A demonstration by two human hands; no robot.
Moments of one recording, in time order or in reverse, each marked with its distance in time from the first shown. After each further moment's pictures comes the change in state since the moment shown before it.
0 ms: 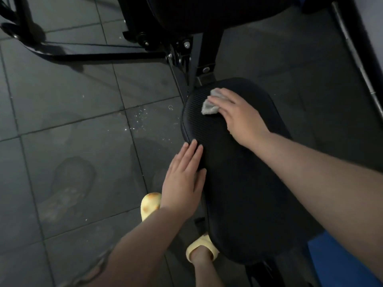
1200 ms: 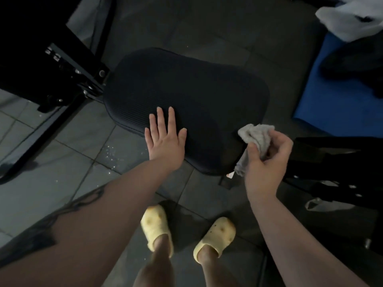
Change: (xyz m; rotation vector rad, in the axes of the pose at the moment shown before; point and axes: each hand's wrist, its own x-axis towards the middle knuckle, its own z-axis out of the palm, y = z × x) left_hand 0.011 0.031 0.015 0.544 -0.409 0.254; right_hand -0.272 -0.118 0.093 0.678 1.420 1.109
